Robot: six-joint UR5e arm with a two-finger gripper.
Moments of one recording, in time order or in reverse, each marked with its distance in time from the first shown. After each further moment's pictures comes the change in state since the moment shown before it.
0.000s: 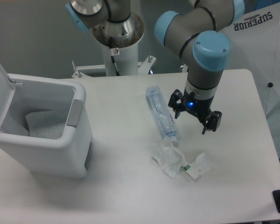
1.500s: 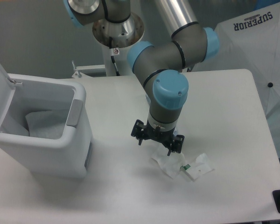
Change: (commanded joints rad) arm -0.164 -0.123 0.012 0.095 -0.019 -0.479
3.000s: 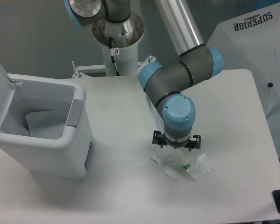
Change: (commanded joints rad) arm 0.037 -0.109 -0.017 -0.001 0.253 -0.162
